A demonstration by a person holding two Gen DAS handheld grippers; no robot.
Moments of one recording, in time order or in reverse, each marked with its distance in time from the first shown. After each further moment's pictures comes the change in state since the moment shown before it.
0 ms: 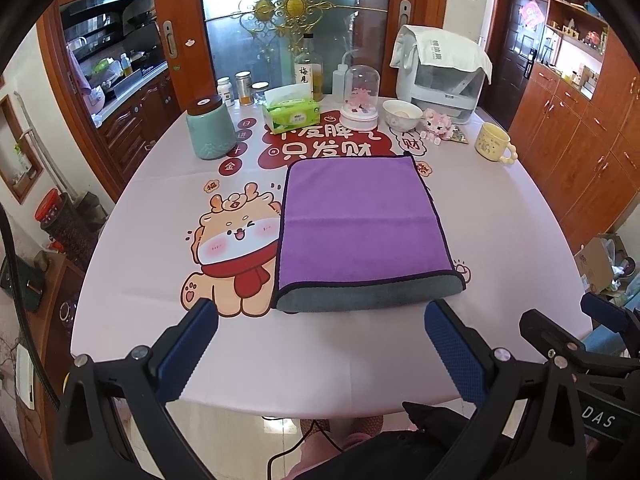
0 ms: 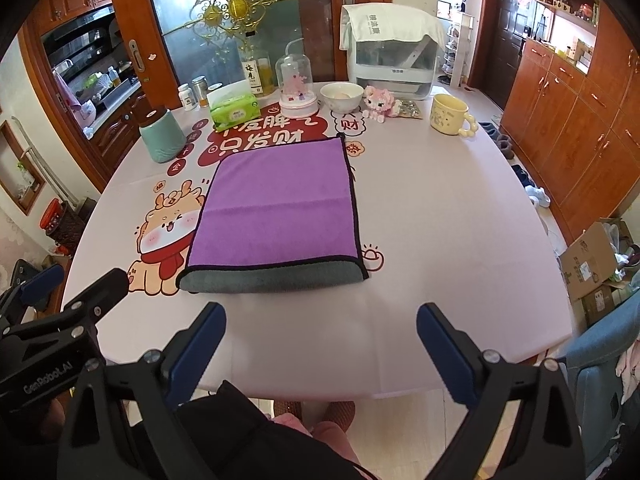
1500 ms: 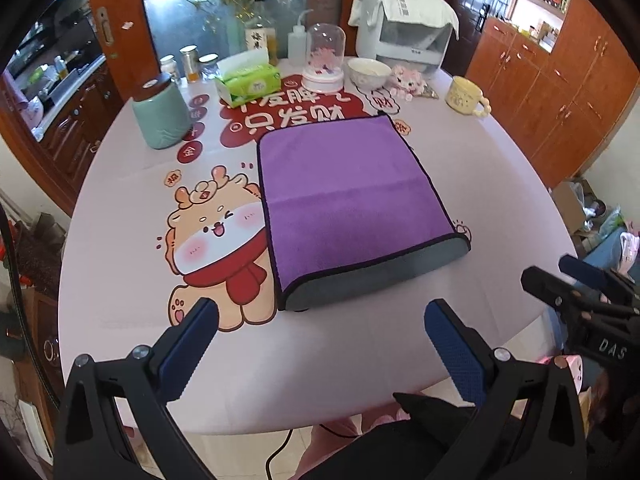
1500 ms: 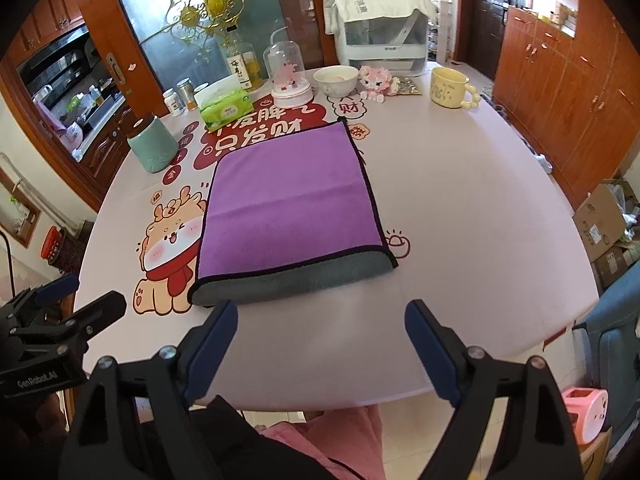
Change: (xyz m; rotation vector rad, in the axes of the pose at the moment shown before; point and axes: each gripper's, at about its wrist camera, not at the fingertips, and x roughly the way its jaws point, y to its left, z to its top) left arm 0.059 0.046 0.024 0.153 0.155 -0.172; right arm 0.036 0.020 0.007 0.111 0.039 0.023
